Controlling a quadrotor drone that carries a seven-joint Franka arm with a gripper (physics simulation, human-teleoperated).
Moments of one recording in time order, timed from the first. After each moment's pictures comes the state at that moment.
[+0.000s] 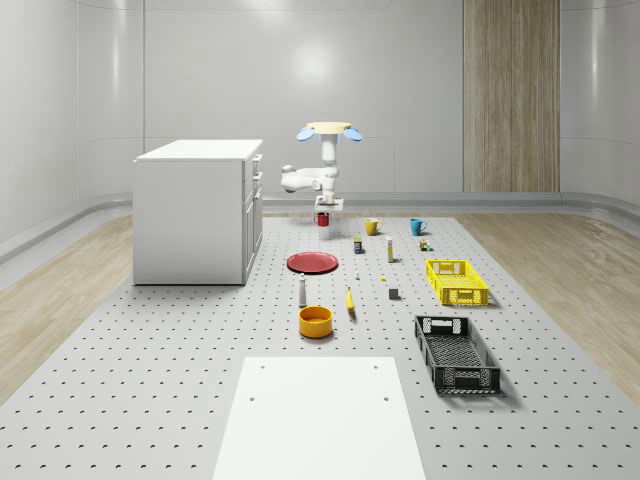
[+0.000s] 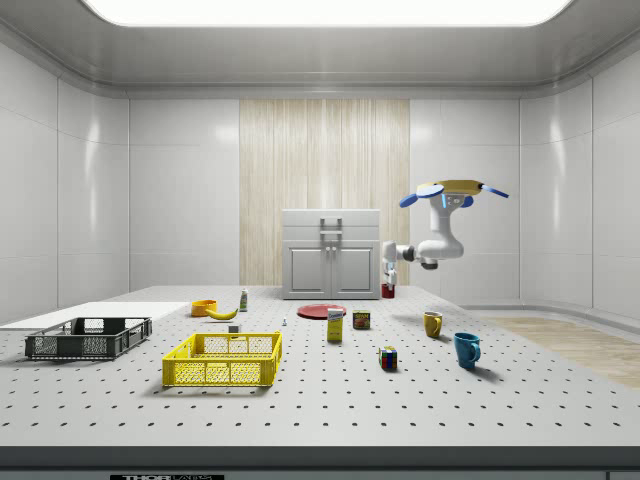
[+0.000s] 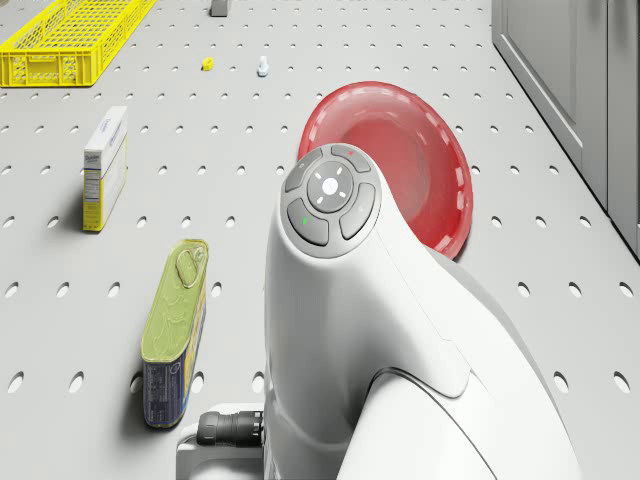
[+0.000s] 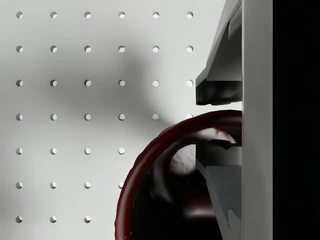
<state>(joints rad) -1.13 -1.44 1.46 -2.88 -1.71 1.47 1.66</state>
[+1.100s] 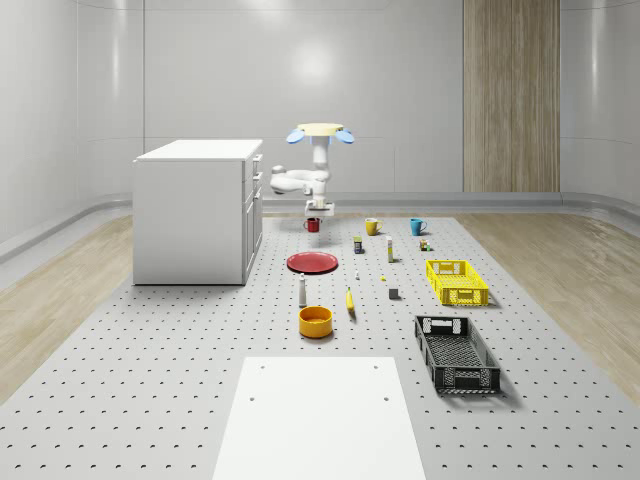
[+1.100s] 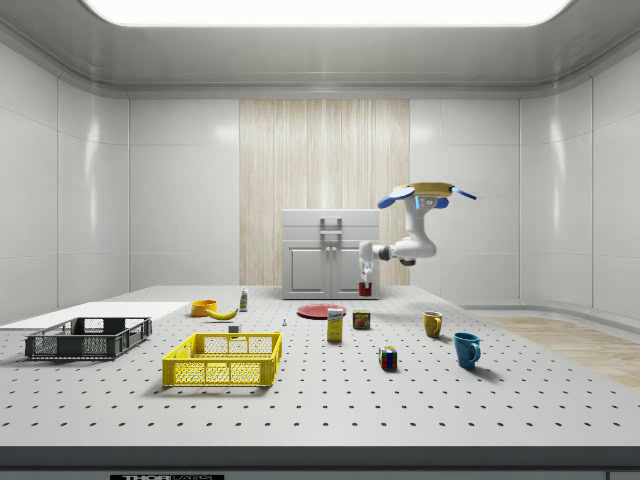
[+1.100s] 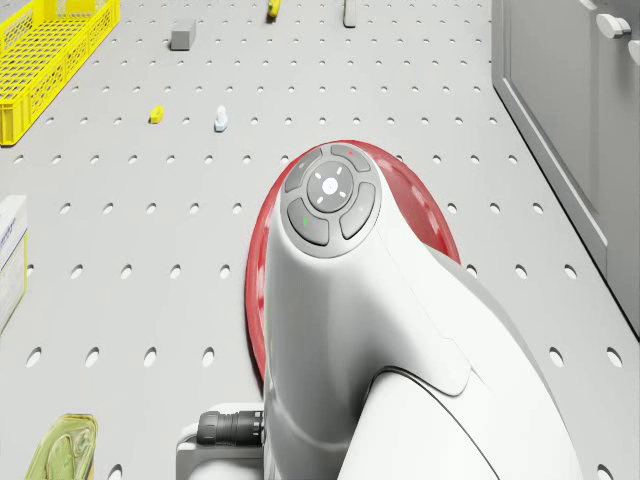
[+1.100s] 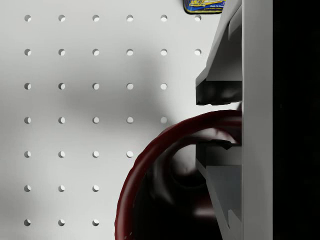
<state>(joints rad) -1.14 -1.50 1.47 -2.88 -1.69 1.53 1.67</state>
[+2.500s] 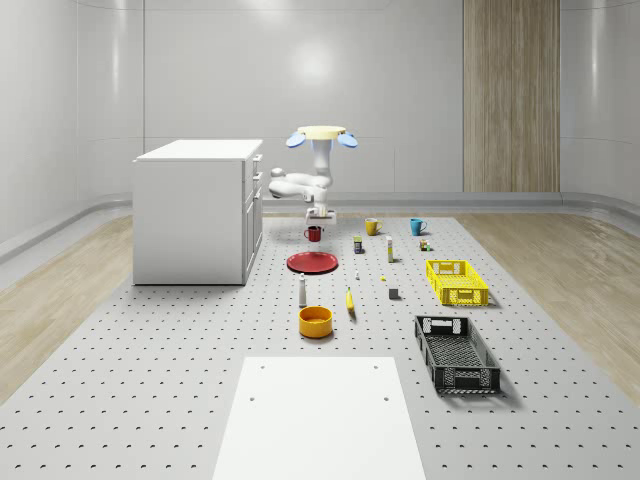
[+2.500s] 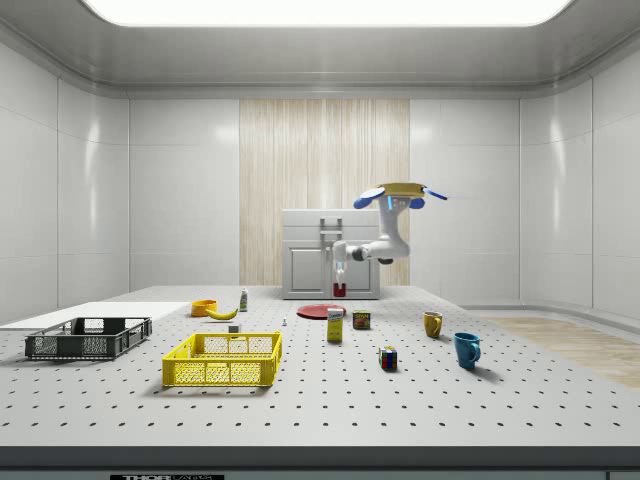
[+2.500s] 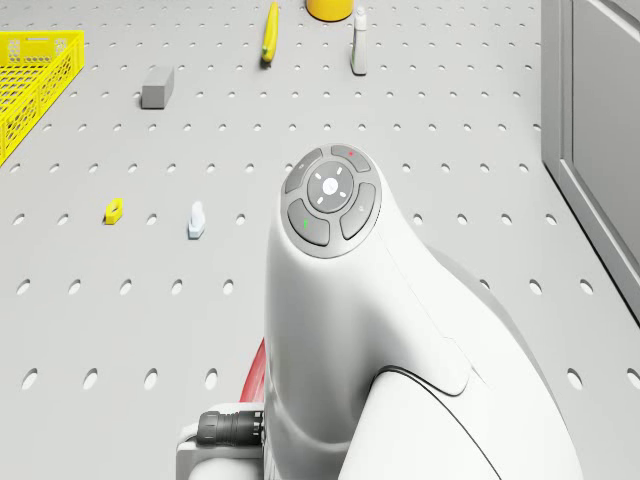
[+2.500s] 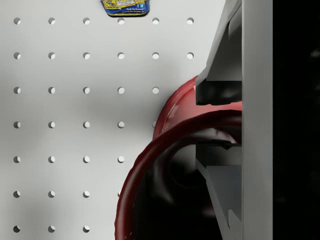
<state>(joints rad) -1.15 -1.55 1.47 -2.88 -1.67 1.58 1.67</state>
